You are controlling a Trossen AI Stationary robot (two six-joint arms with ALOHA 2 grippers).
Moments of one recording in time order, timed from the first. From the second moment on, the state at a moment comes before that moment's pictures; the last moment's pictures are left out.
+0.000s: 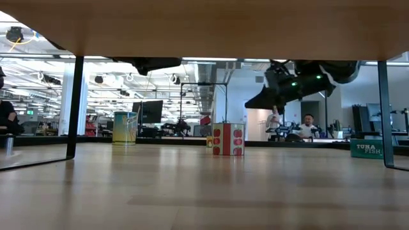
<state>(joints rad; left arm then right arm) 0.28 1.24 0.43 0.70 0.02 0.07 -0.66 1.58 0.49 0.86 -0.28 0.16</state>
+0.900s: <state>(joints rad) 0.28 1.24 0.43 0.66 0.01 0.07 -0.52 1.97 1.13 0.17 0.05 0.07</state>
